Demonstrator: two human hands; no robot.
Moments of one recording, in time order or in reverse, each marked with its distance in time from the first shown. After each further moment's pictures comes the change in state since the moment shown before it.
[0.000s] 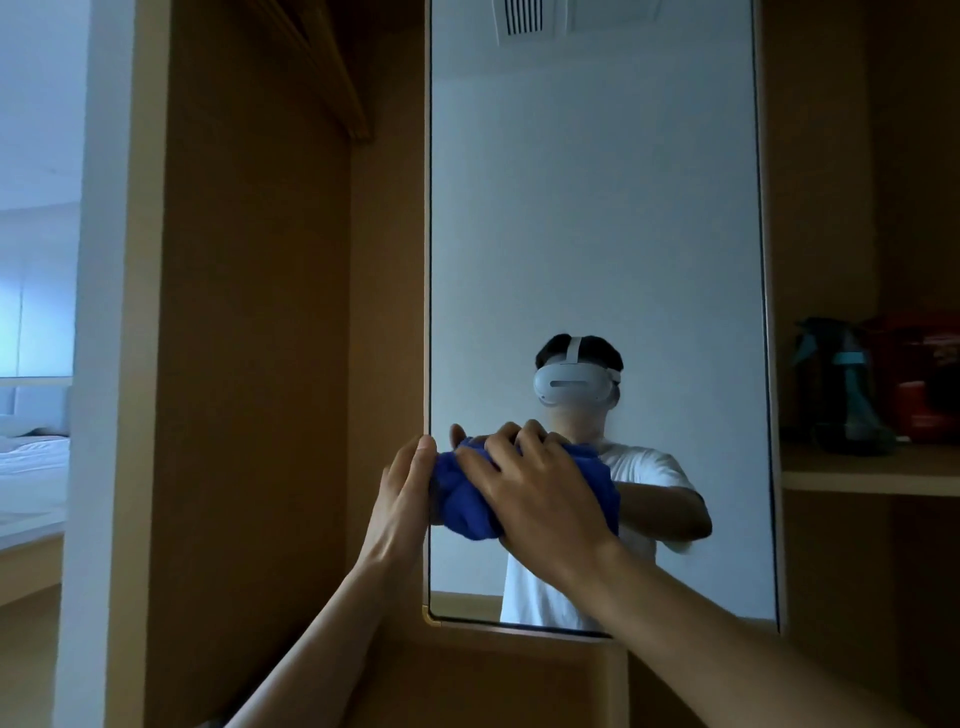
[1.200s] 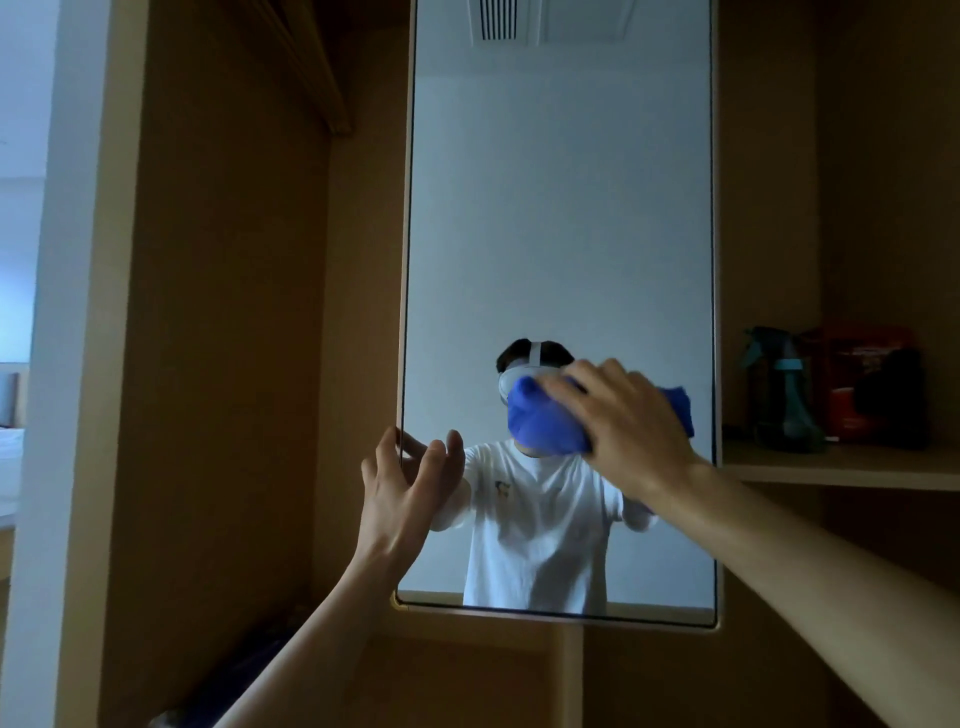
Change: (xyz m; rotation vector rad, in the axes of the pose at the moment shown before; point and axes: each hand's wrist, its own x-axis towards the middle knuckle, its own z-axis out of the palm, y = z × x) left_hand -0.008 -0.011 0.018 0.204 0.086 0.034; right_hand -0.016 0.102 -0.046 -0.016 0.039 0.057
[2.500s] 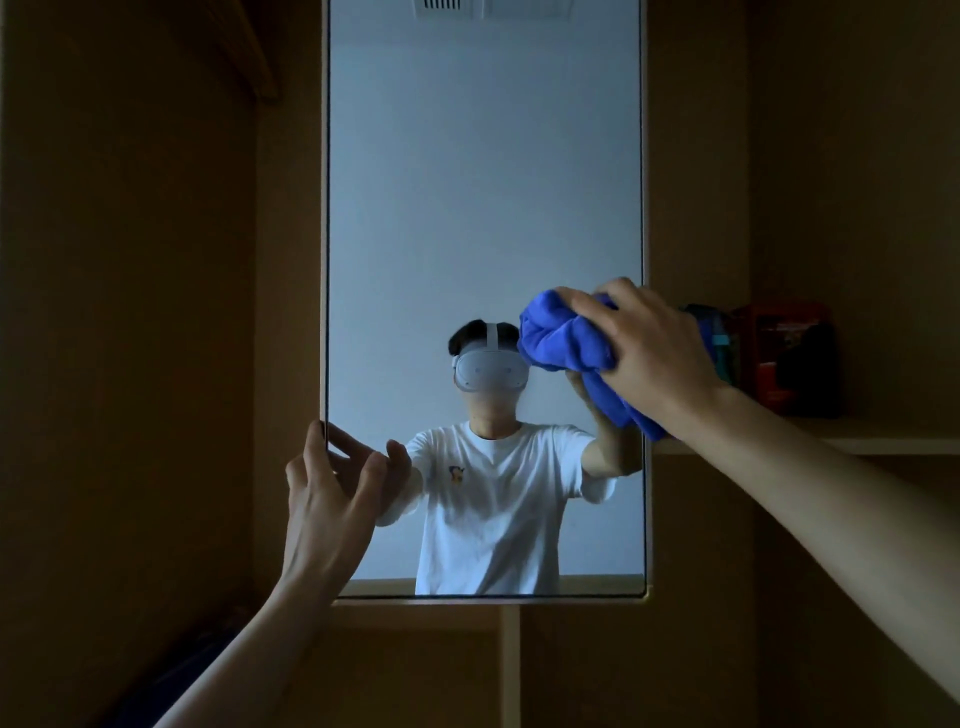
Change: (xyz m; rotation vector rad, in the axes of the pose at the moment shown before) left_hand -0.013 -0.017 0.013 0.161 0.068 0.092; right_hand -0.012 0.072 -0.037 -0.002 0.175 0.161
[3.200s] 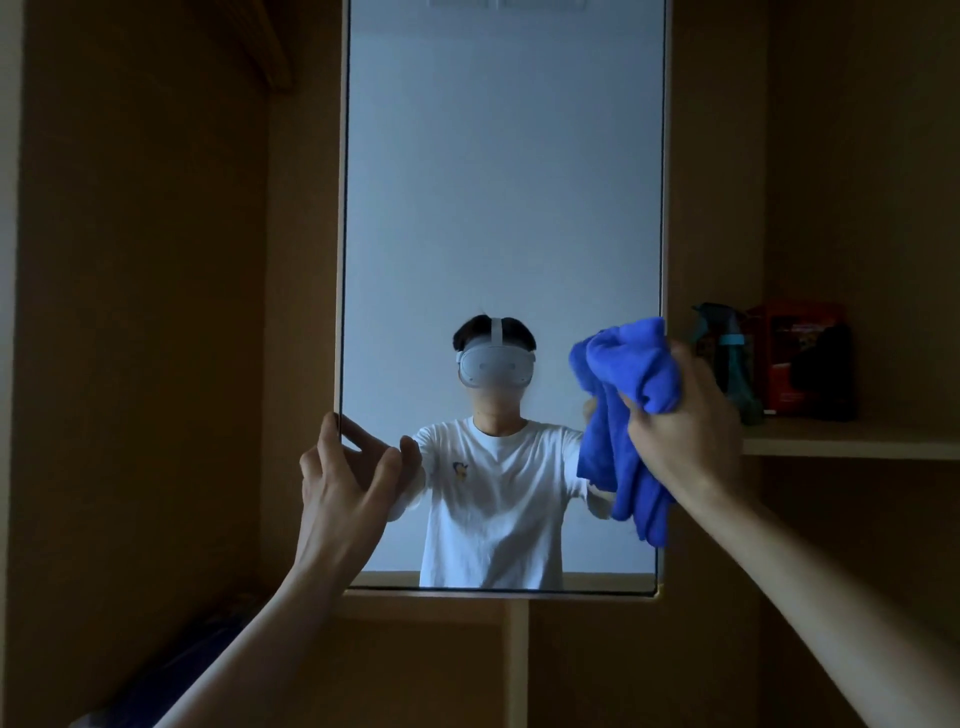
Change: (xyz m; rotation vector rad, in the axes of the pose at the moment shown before) left_hand -0.004 0.005 -0.006 -0.003 -0.045 -0.038; right_hand -0.068 -0.013 0.034 0.337 0.123 0.642
